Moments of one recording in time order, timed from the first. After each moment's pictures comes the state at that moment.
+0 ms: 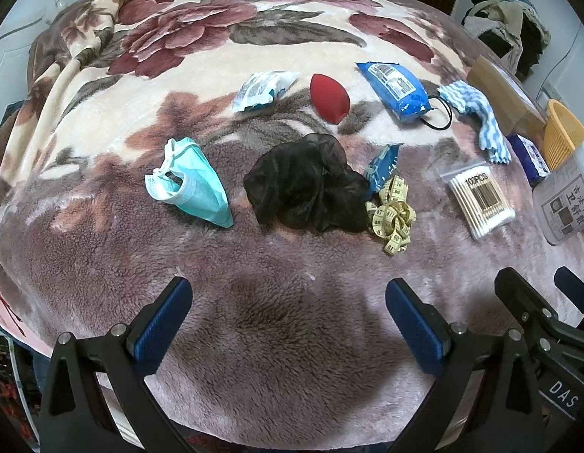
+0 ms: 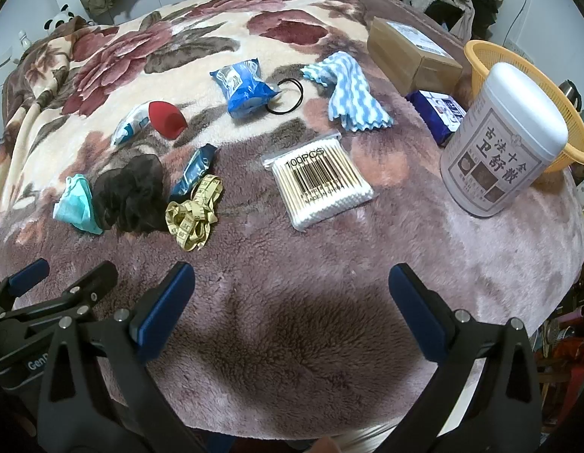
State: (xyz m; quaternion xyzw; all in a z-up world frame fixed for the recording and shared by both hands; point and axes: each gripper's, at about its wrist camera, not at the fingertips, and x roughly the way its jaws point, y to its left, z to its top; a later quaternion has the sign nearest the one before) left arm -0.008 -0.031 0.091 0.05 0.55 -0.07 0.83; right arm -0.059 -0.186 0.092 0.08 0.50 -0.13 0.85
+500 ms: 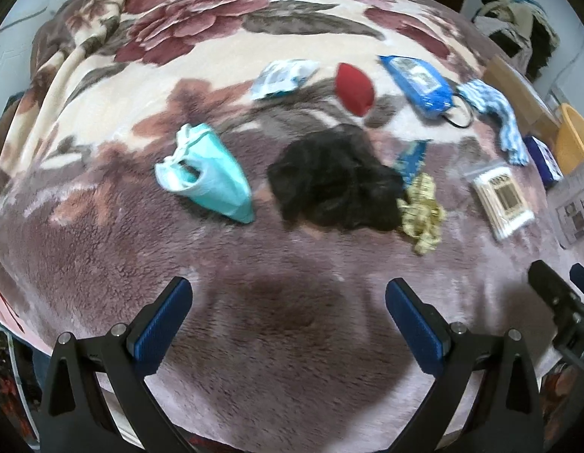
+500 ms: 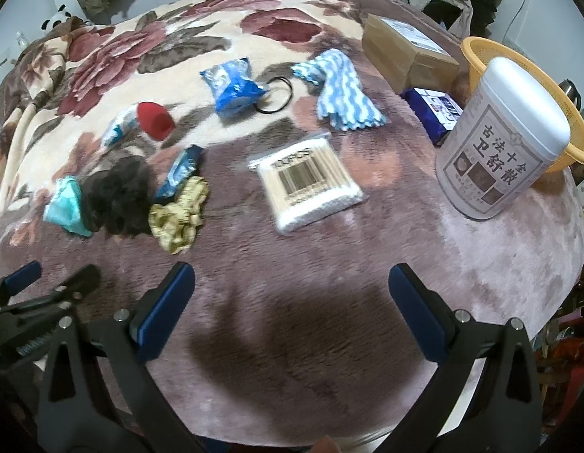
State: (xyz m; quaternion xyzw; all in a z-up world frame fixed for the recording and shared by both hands) left arm 0.006 -0.012 0.076 0.04 0.56 -0.05 0.83; right arm -0.054 -0.210 0.081 0.07 0.50 -0.13 0.85
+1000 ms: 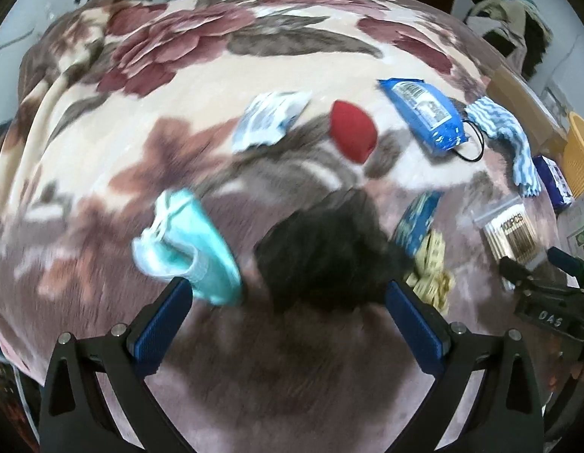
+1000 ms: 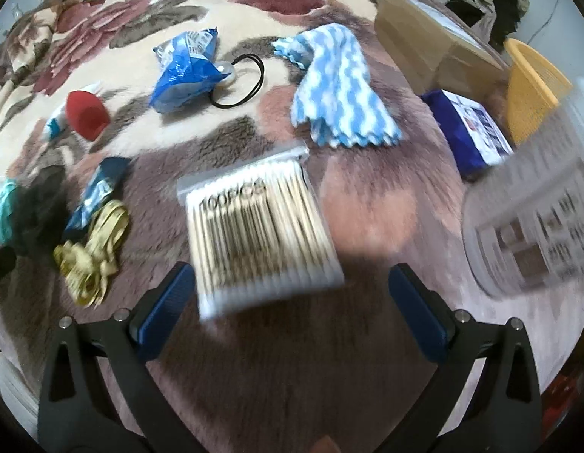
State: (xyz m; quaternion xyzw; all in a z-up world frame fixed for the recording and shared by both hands) left arm 0.064 -0.039 0.075 0.07 0.54 -0.07 0.84; right arm 0.019 -0.255 0.032 0.03 0.54 -0.11 0.83
